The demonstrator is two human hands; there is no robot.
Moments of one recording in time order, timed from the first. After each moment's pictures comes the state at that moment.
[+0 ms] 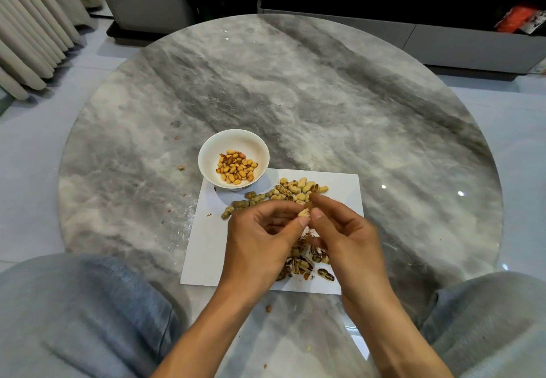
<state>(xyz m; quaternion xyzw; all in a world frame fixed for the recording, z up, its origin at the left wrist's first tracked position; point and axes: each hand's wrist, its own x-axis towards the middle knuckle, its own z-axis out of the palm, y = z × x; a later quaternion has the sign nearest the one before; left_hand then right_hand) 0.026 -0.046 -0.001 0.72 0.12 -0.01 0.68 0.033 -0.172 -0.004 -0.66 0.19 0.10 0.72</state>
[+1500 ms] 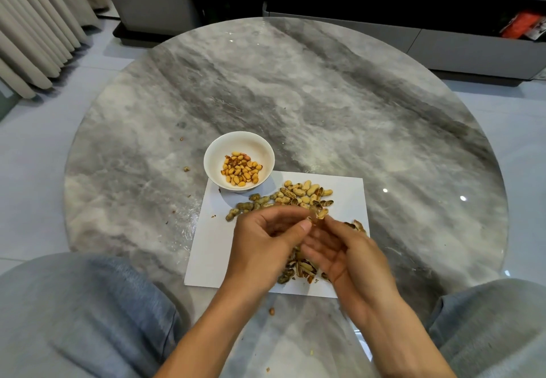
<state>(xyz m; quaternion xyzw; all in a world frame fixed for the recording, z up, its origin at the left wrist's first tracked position) 0.028 -0.044 -0.007 0.68 0.15 -0.04 0.71 0.033 -0.172 -0.002 -0.47 0.29 0.17 0.81</state>
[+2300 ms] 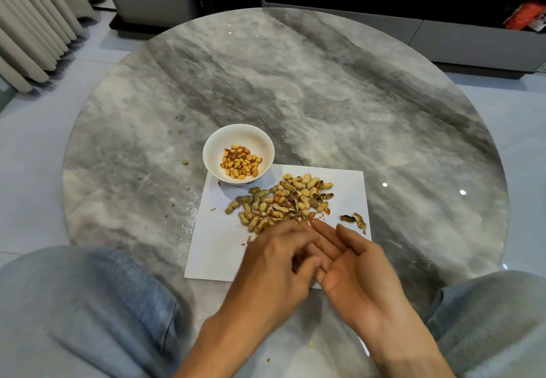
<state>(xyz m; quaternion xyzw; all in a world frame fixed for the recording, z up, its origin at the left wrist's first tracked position) -0.001 -0.044 -0.018 0.90 -0.07 0.00 0.44 0.021 -0.177 -0.004 -0.30 0.38 0.24 0.84</state>
